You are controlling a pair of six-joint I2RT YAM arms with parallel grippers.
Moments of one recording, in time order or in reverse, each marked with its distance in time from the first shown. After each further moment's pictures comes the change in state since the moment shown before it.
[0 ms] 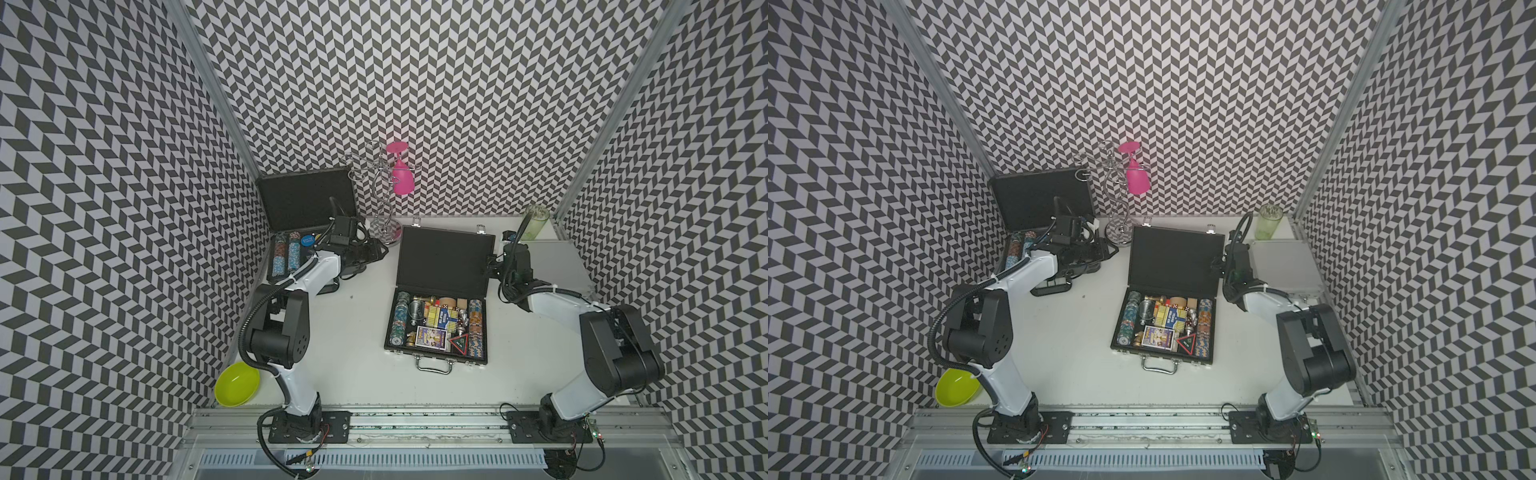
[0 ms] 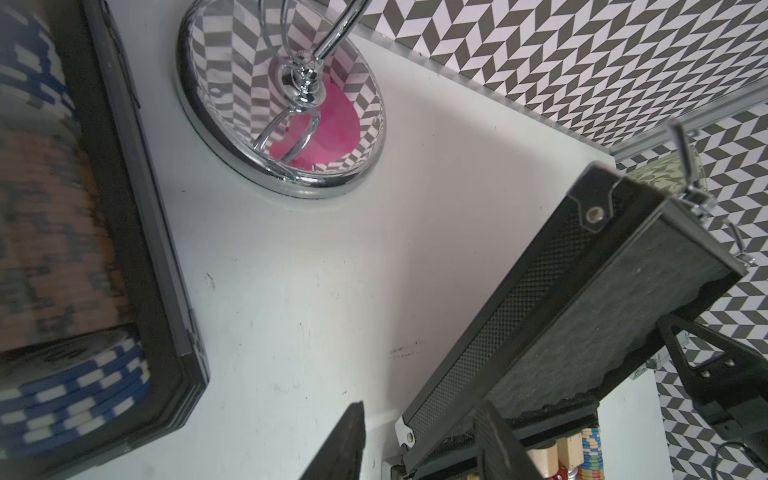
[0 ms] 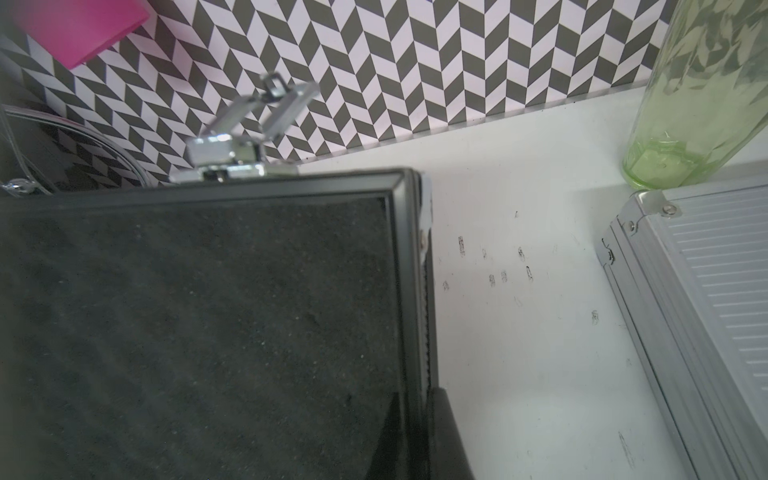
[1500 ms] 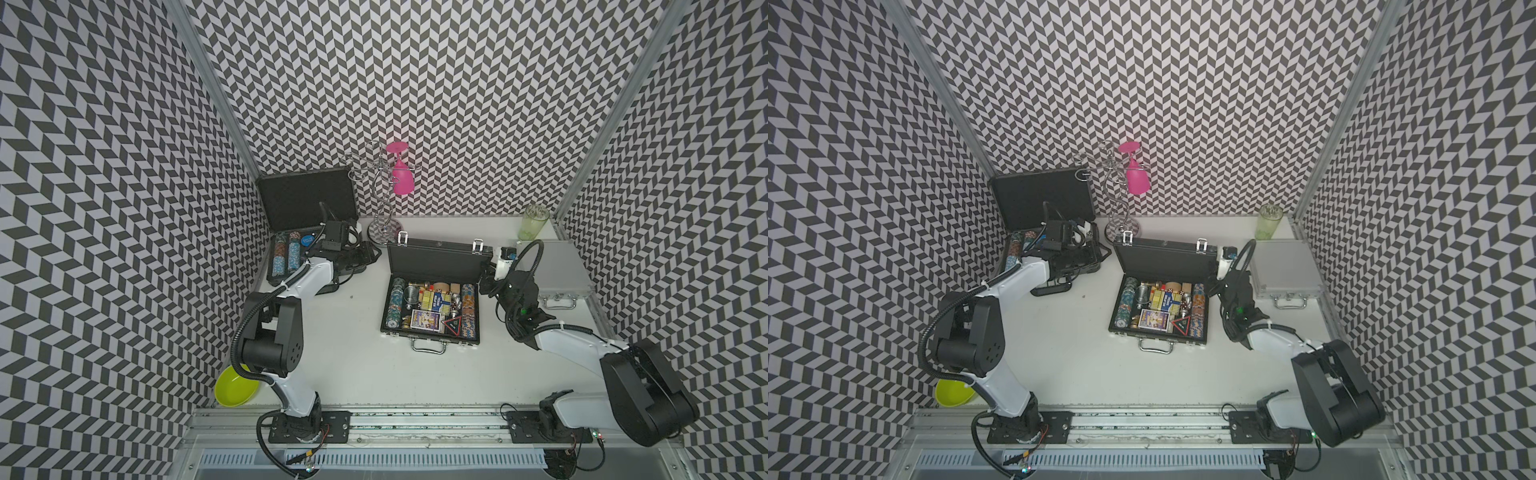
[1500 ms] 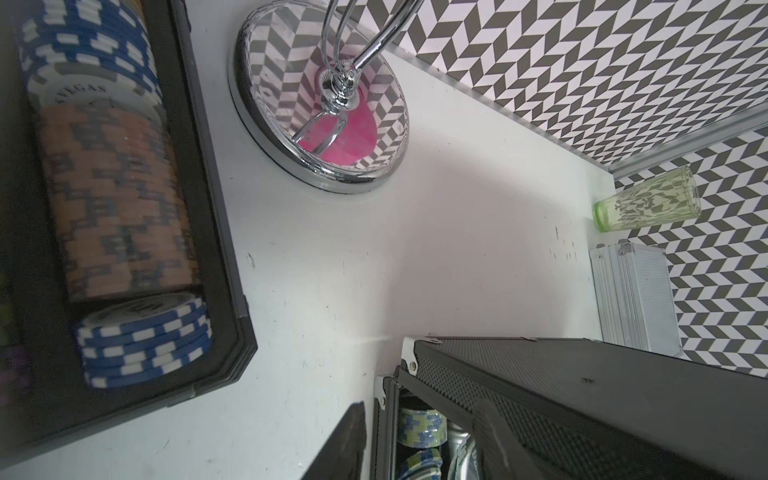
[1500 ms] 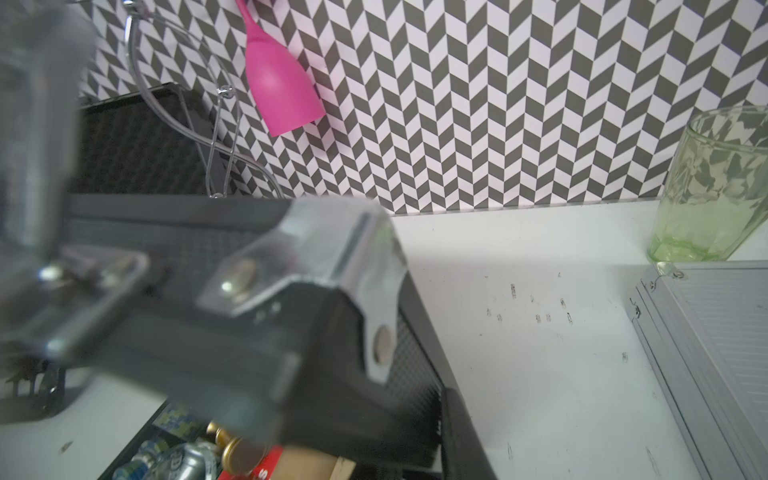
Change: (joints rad) left arm 0.038 -0.078 -0.105 0.048 0.009 -0.026; right arm 0.155 -0.284 -0.351 0.361 0.039 -0.099
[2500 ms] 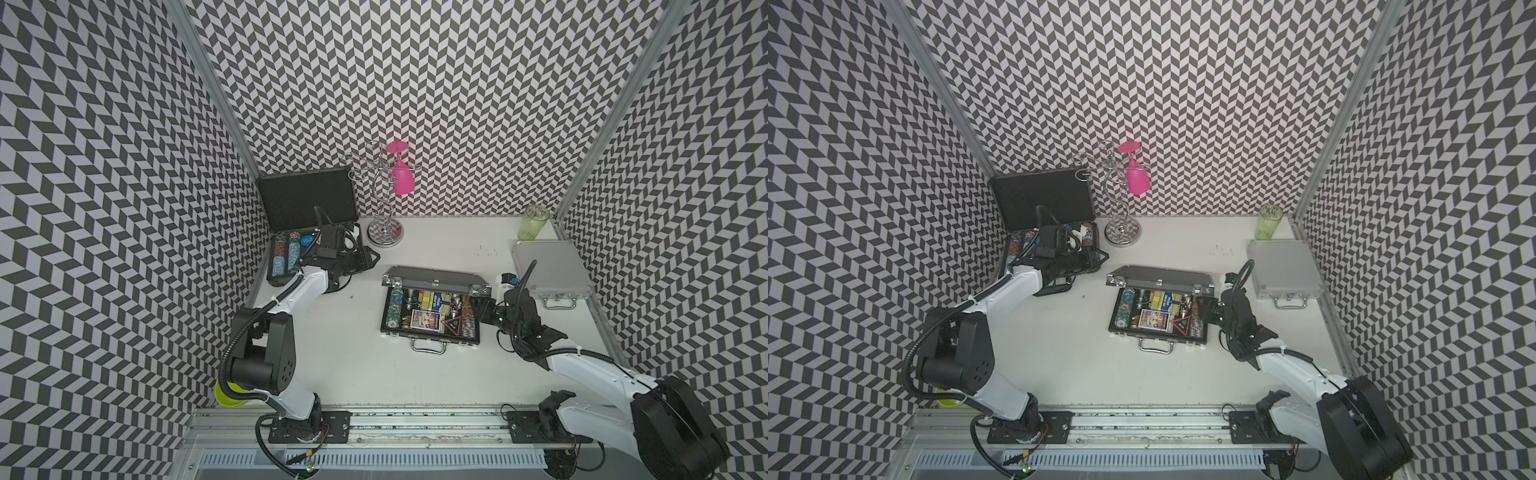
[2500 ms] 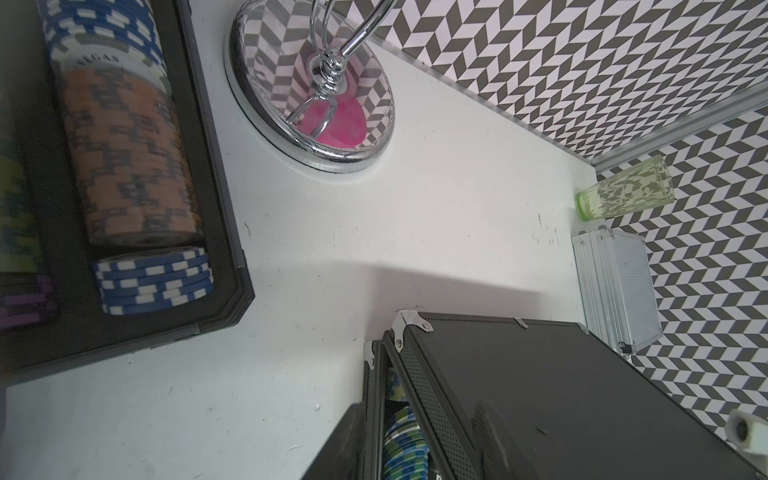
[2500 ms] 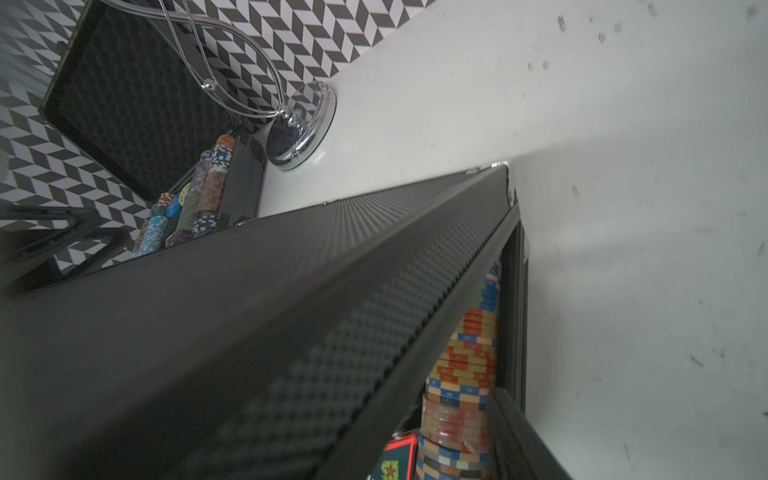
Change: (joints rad) left arm 0.000 -0.118 -0.097 -0.003 0.016 -0.003; right arm 0.060 -0.197 -0.100 -0.443 -0.154 0.460
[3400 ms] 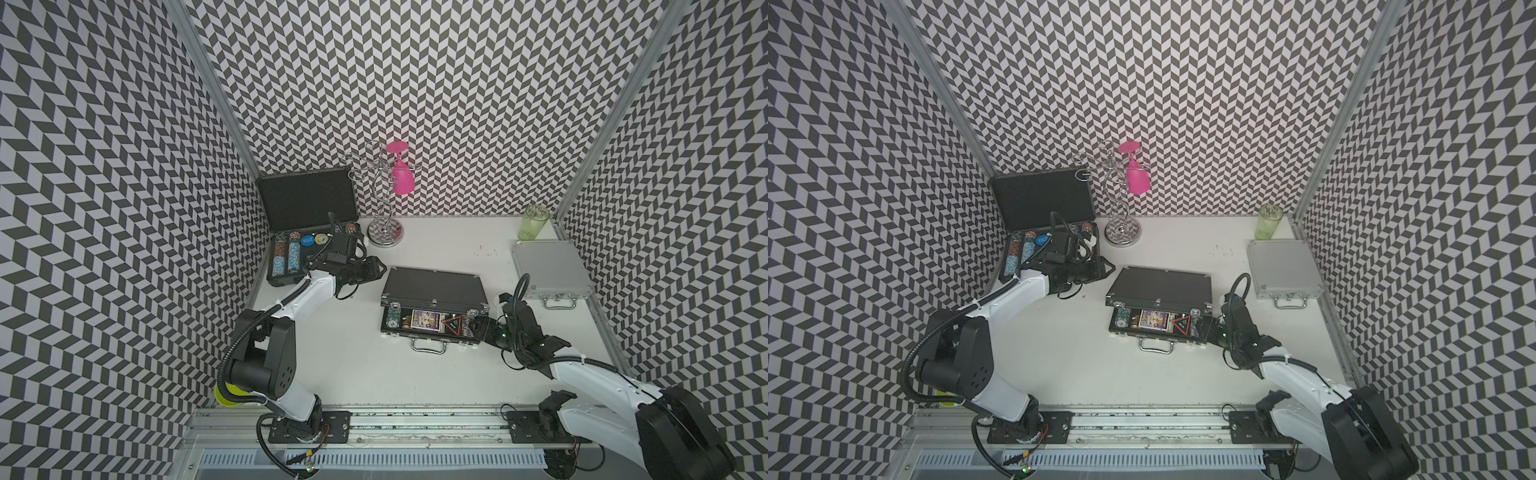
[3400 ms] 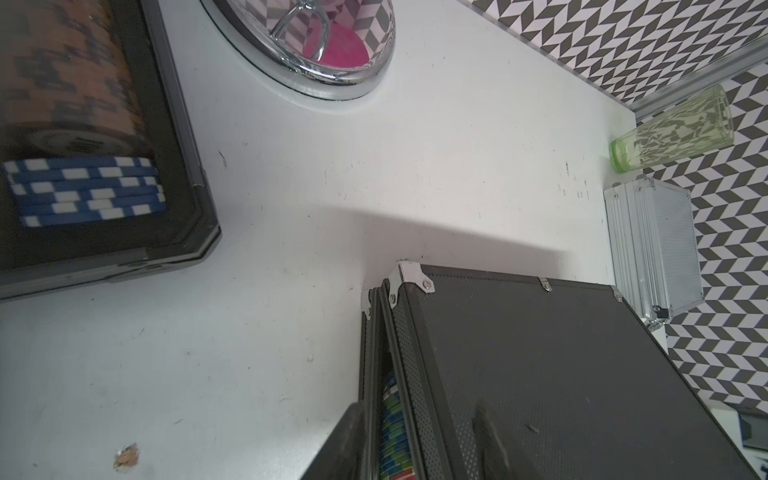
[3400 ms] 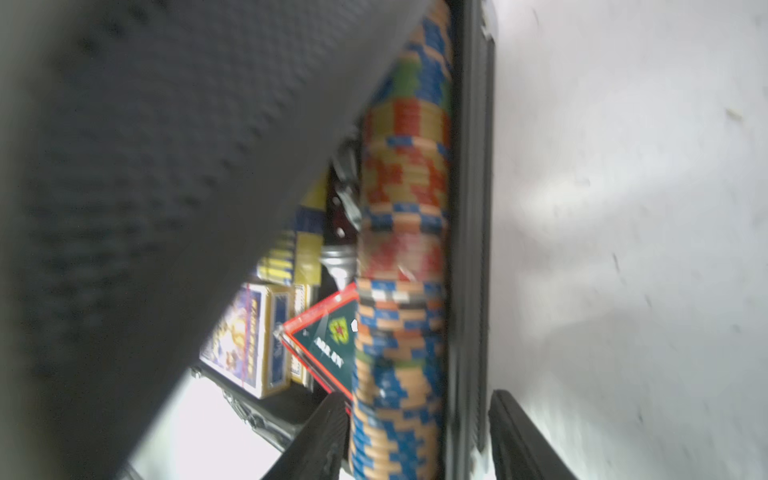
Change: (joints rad) left arm -0.092 -0.018 -0.032 -0.076 -0.080 0.015; right arm 0.001 -0.082 -0.060 -0.265 -0.130 0.095
